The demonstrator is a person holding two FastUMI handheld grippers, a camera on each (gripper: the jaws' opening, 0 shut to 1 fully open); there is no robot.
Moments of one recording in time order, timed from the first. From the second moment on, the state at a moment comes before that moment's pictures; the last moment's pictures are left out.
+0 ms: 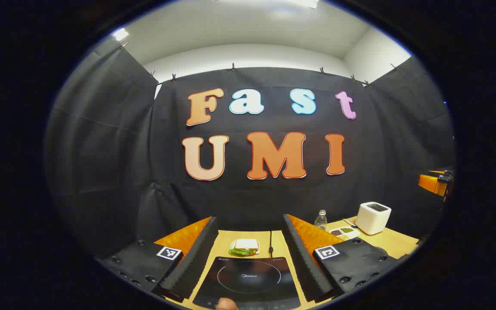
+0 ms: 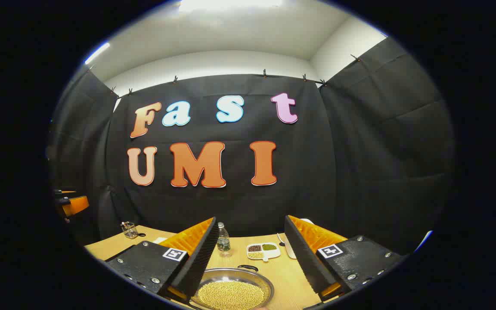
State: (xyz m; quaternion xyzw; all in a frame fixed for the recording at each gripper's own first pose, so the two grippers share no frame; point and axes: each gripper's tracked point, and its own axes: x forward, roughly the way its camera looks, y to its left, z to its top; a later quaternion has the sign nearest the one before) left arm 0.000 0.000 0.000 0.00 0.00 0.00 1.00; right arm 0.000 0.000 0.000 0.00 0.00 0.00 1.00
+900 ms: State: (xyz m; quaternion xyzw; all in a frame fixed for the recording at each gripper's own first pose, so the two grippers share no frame) left arm -0.008 0.009 0.001 0.00 0.00 0.00 1.00; right arm -0.009 0.007 0.001 -0.03 0.00 0.01 1.00
